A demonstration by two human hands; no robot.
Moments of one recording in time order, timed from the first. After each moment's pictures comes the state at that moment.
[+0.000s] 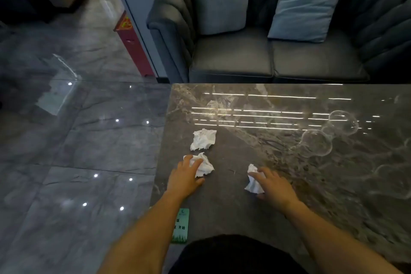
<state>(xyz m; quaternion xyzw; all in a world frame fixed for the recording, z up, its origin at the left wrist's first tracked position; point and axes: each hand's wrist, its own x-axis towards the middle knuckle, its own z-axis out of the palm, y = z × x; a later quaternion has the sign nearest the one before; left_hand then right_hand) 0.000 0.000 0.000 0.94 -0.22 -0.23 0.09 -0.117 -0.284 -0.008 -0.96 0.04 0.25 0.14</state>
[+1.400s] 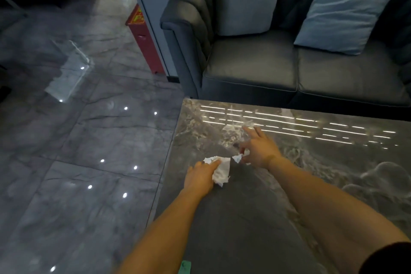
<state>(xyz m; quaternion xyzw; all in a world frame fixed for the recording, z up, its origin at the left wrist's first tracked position) 0.121 -0.054 -0.013 0.93 -0.17 -0.30 0.09 0.146 -0.276 0.022 -0.97 -0.02 0.23 0.12</state>
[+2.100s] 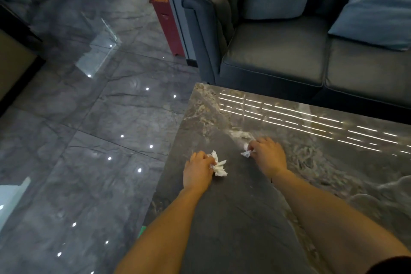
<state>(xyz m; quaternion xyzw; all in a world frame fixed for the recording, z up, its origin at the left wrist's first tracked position) 0.085 -0.056 -0.014 0.97 -0.04 -0.19 0.17 0.116 -0.282 -0.014 -0.98 -0.03 0.16 0.11</state>
